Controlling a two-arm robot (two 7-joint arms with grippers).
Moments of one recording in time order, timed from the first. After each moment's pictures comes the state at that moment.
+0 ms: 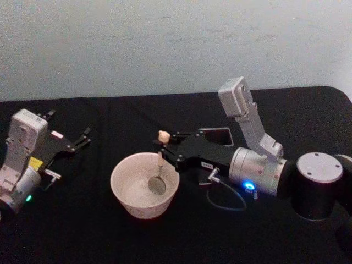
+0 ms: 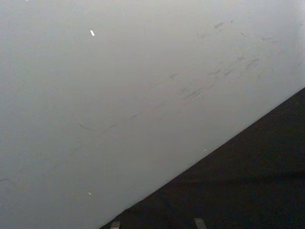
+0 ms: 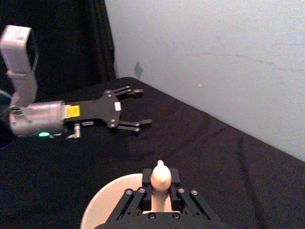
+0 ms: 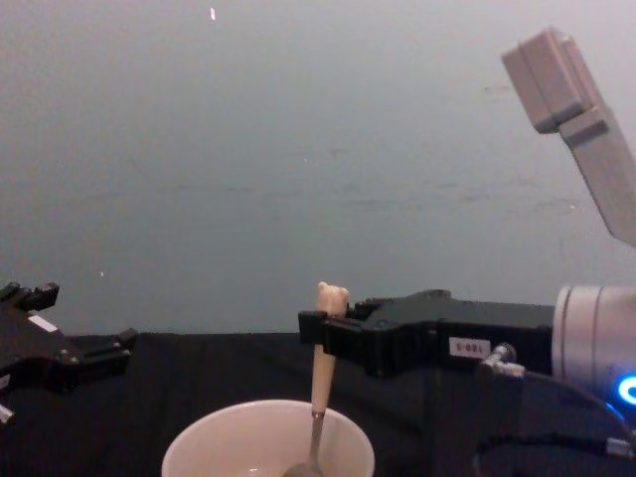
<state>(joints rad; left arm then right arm) -0.20 0.60 0.45 -1.41 -0.25 -0.12 0.03 0.34 0.40 -0.56 -1.54 0.46 0.23 0.48</state>
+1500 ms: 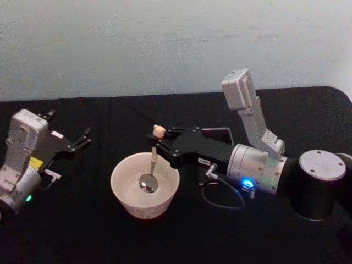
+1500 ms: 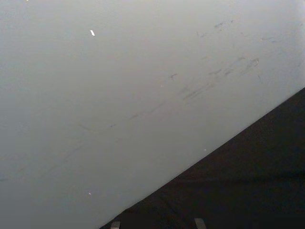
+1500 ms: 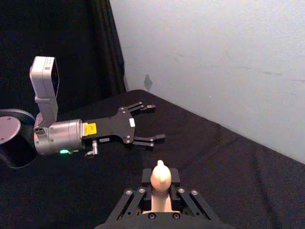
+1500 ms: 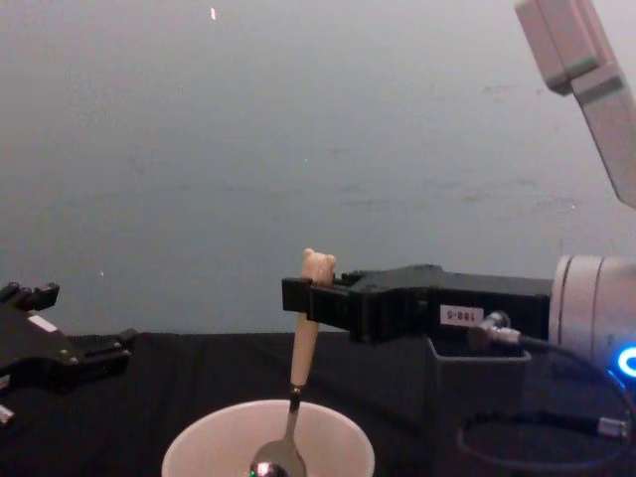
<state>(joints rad) -0.20 0.60 0.45 -1.41 -0.25 -0.12 0.03 0.34 0.42 -0.58 -1.60 0.55 0.25 0.45</state>
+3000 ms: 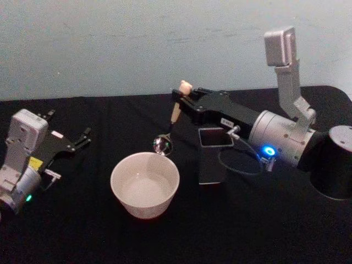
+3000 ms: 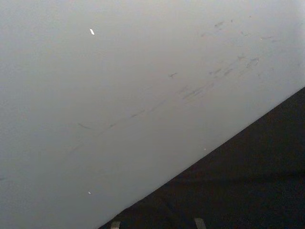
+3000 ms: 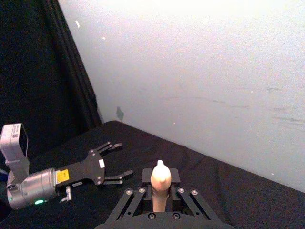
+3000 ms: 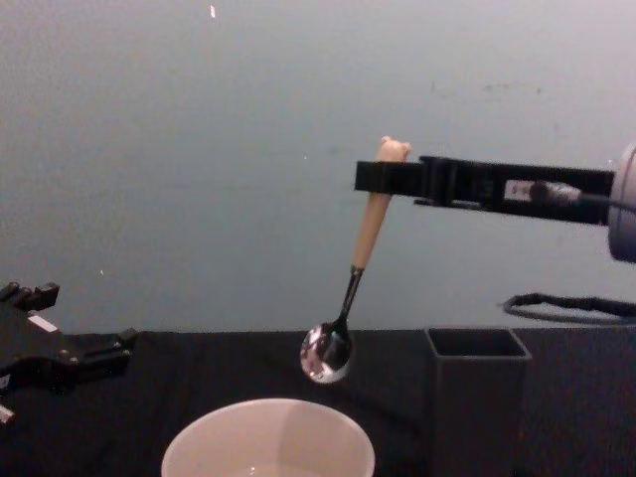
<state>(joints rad) -0.20 0.60 0.45 -1.41 -0.25 -0.12 0.03 0.34 0.43 -0.48 -1.68 0.68 0.31 0.33</state>
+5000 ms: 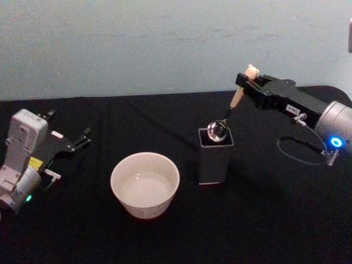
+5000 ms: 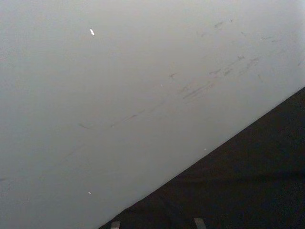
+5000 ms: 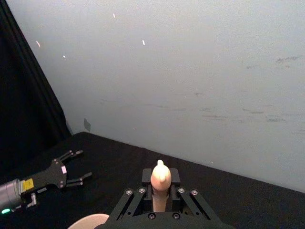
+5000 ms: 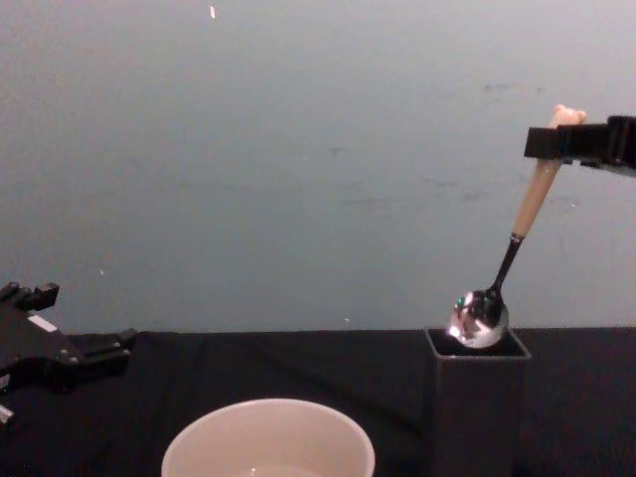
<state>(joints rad) -0.20 0.60 0.45 -1.41 -0.25 -0.12 0.03 0.26 0.66 -0.36 -1.76 0.90 0.27 0.25</state>
